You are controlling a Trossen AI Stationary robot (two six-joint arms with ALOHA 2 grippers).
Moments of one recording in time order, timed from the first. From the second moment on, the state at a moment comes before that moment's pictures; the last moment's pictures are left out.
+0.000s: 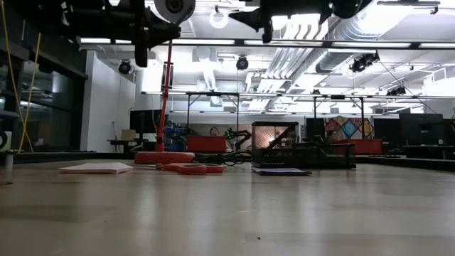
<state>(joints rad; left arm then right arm) 0.61 0.93 0.47 0.55 0.17 -0.43 -0.27 1.47 1.05 0.58 0.01 0.39</state>
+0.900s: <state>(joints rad) 0.61 0.93 0.47 0.52 0.20 -0.40 -0.37 1.85 1.49 0.58 -0.23 0.48</state>
